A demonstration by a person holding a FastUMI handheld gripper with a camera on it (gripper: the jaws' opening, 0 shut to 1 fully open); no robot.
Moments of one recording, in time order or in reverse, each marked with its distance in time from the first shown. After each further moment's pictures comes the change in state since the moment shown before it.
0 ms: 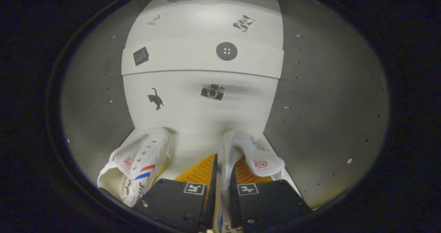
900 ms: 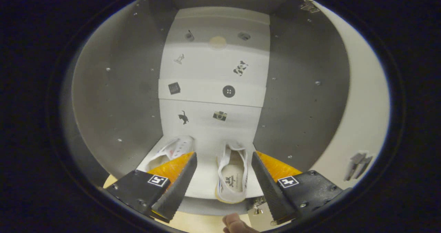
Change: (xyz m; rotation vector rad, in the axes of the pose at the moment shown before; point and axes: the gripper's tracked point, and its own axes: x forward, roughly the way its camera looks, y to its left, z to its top) arm -0.170 -0.006 0.018 -0.017 -0.170 0.083
